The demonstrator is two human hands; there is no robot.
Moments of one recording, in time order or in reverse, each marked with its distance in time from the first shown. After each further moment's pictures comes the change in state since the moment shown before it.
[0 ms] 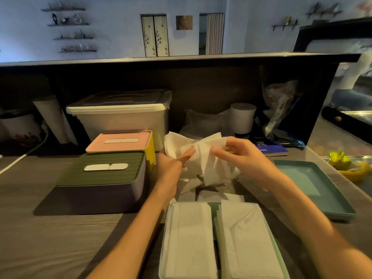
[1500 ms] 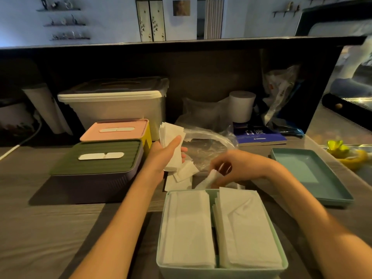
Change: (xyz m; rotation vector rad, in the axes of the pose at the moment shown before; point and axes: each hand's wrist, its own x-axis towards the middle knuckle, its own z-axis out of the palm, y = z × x) left_hand 0.013 0.009 -0.018 0.129 -0.163 -0.110; right_hand 0.005 0.025 -0.002 -0.563 -0.541 0.024
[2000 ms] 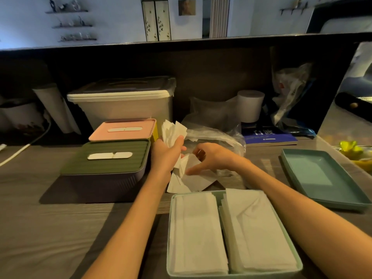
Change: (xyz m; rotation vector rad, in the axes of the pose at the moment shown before) left_hand 0.004 -0.004 -0.005 0.107 0.175 0.129; right_hand 0.087 -0.029 0.025 0.055 0.155 0.205
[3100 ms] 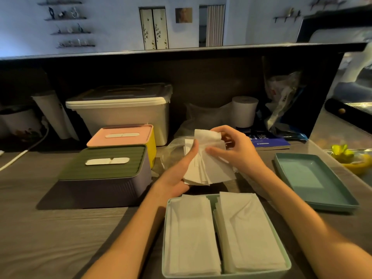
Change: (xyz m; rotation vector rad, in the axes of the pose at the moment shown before) left_hand -0.036 0.010 0.020 -0.326 -0.594 -0.381; right_hand -0.057 0.023 -0.028 0.396 0.574 -0.213
